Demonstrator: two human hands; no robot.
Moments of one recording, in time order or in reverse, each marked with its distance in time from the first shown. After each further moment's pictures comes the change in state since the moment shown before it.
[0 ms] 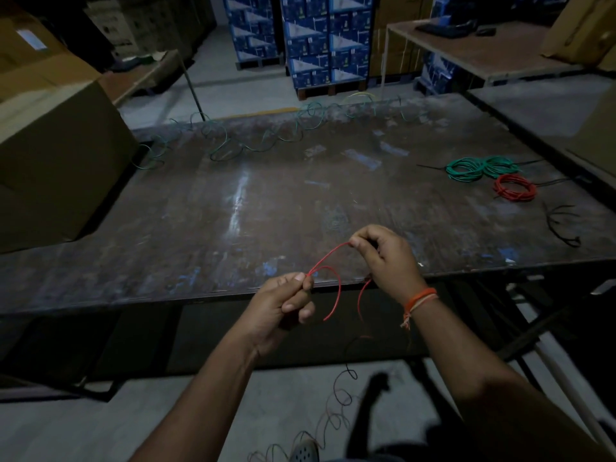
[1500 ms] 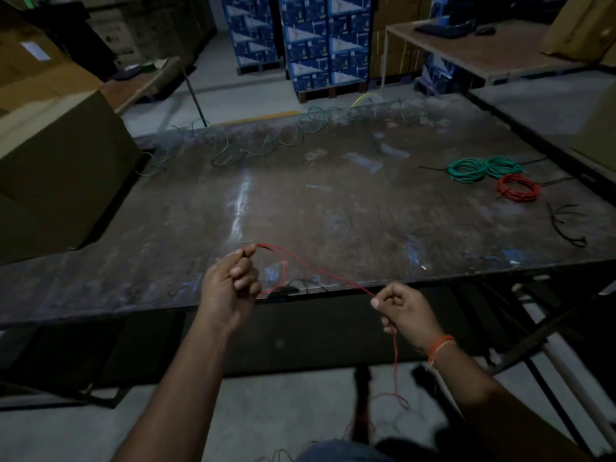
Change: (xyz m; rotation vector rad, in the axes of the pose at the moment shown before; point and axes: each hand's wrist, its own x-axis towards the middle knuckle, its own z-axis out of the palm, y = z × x) left_hand 0.013 0.047 -0.038 -0.251 0.370 0.202; right_hand -0.074 0.072 0.008 0.367 -0.124 0.562
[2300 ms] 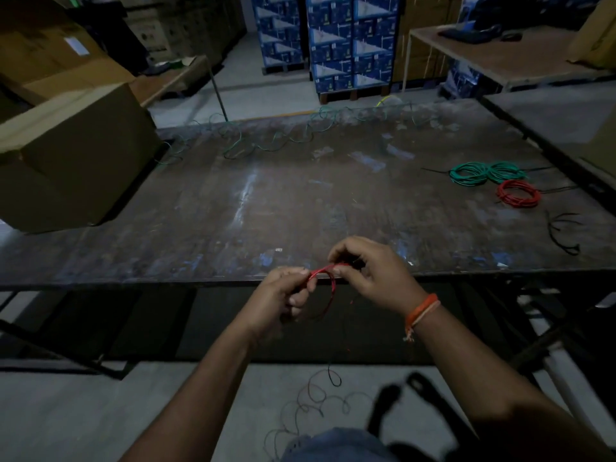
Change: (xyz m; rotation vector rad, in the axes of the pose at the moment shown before) left_hand -0.064 -0.062 0.054 0.521 -0.291 -0.120; right_hand -0.019 -0.114 -0.008 -0.496 -0.239 -0.779
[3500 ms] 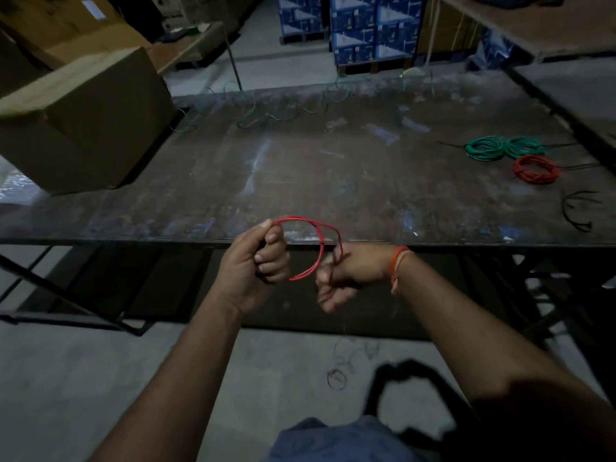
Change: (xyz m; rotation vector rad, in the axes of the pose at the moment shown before) left_hand -0.050 0.018 0.005 -0.510 0.008 0.079; right_hand -0.004 -0.012 0.027 0.388 -0.757 0.687
